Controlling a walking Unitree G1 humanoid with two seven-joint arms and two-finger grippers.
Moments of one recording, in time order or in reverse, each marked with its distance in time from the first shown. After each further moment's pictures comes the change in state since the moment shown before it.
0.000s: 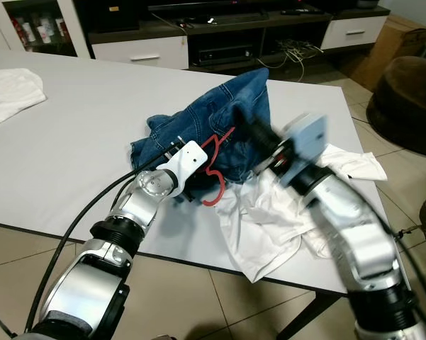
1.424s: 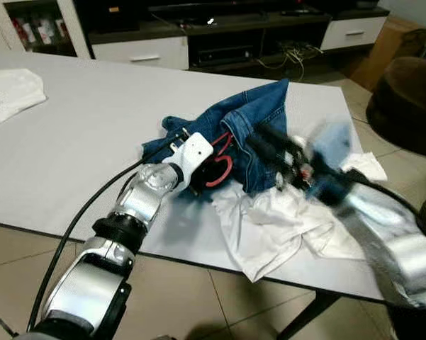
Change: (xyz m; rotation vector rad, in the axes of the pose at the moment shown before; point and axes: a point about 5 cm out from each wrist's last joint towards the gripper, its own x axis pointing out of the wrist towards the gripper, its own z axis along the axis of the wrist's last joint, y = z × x) left arm -0.002 -0.001 0.015 -0.017 -0.076 -0.047; right arm -0.037 -0.009 0.027 0.003 -0.007 0.225
